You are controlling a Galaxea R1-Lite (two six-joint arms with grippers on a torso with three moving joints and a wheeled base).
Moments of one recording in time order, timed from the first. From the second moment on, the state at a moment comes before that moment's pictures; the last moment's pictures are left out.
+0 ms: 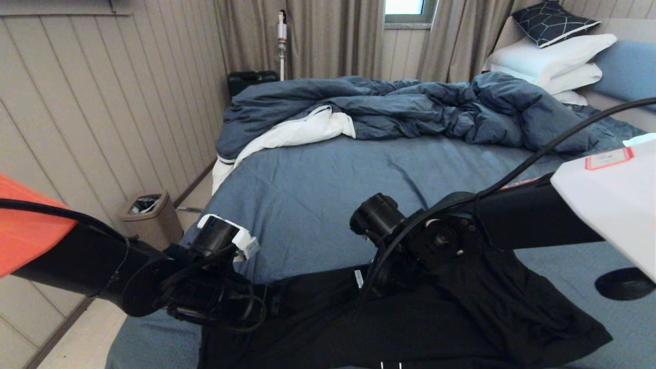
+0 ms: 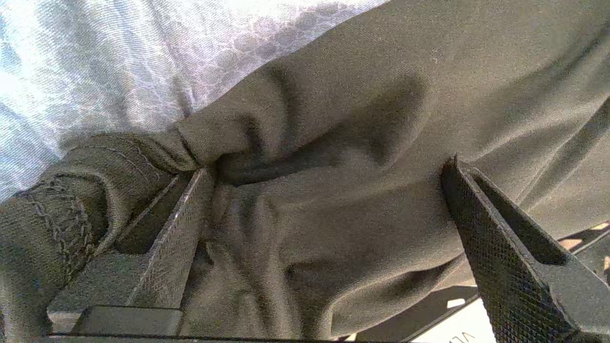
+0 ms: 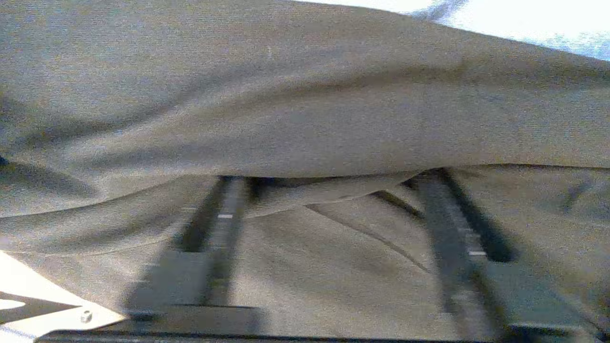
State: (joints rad) left arm -0.53 1.93 -0.81 -0.09 -0.24 -0.39; right arm 0.67 2.05 -1.38 0.42 -0.10 0.41
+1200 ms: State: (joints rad) left arm -0.53 1.94 -0.81 -0.09 -0.24 -0.39; right arm 0.69 1.85 -1.20 0.43 -0.12 0.44
